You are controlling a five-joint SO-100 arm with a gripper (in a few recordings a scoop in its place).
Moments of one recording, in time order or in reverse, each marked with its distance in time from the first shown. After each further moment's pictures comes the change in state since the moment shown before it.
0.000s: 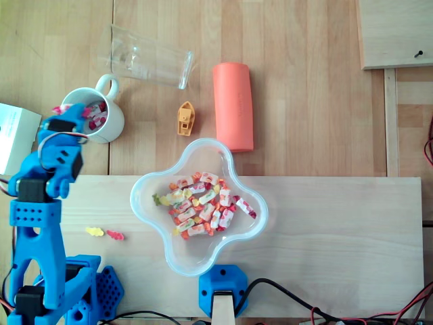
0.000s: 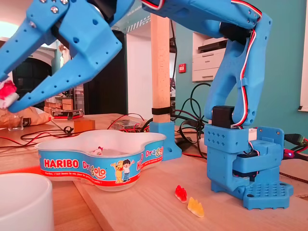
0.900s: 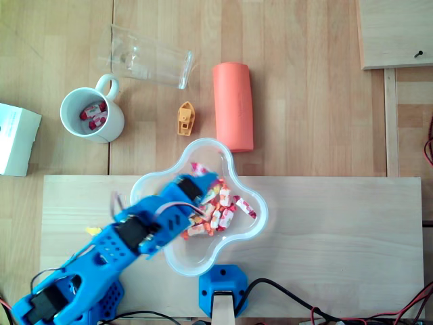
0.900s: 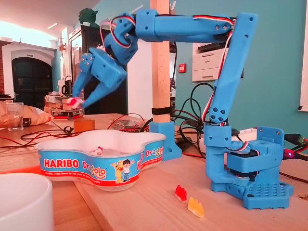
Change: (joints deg) arm 45.6 -1.5 0.1 0.2 -15.7
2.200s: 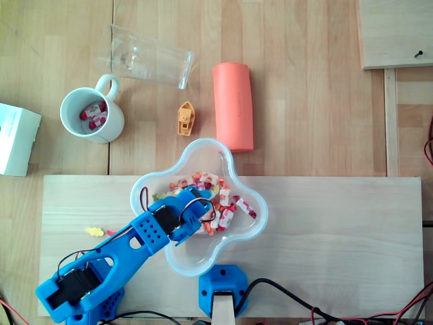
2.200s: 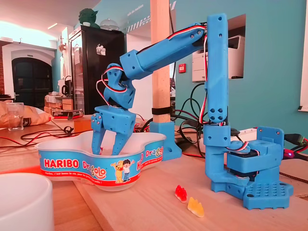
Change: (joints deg) arm 4.9 -18.0 11.2 0.0 0.3
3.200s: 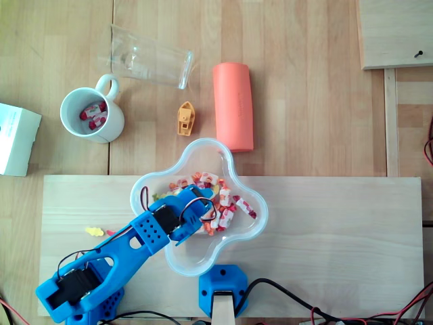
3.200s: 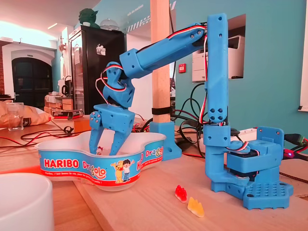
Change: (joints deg) arm 0.0 0.1 -1.0 0.0 0.0
